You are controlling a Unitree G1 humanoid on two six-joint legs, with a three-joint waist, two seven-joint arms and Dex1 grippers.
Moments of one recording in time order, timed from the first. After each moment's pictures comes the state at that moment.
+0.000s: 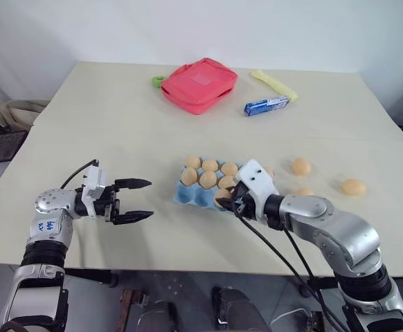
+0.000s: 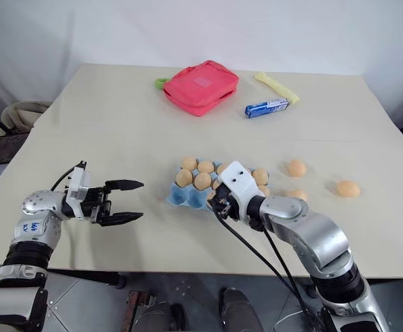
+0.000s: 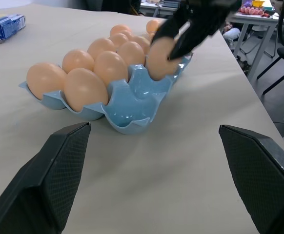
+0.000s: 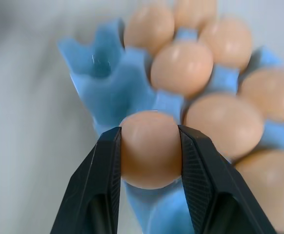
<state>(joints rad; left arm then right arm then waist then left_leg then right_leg) -0.51 0.64 0.08 0.60 -0.48 -0.13 -1.50 -0.51 -0.49 0.15 -0.61 0.47 1.17 0.42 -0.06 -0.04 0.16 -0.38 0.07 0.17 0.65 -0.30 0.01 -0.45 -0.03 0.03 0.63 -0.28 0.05</state>
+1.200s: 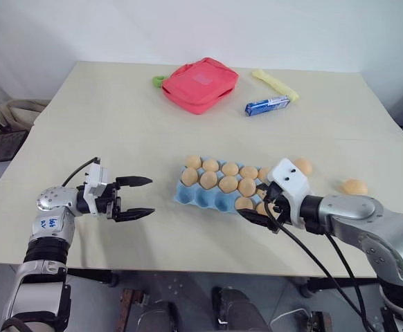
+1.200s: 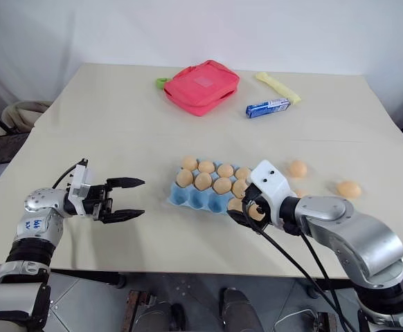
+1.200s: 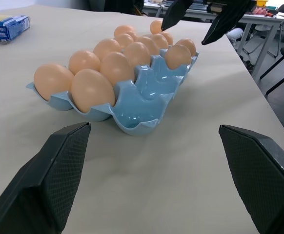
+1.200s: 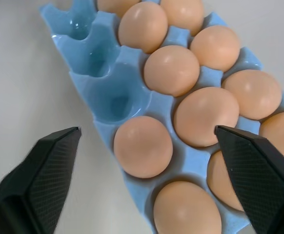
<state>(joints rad) -0.54 0.63 0.08 0.64 -0.46 -0.14 -1.50 -0.42 -0.73 -0.01 -0.70 0.61 1.27 0.50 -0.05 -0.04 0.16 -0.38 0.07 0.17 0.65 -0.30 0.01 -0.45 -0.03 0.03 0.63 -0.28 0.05</state>
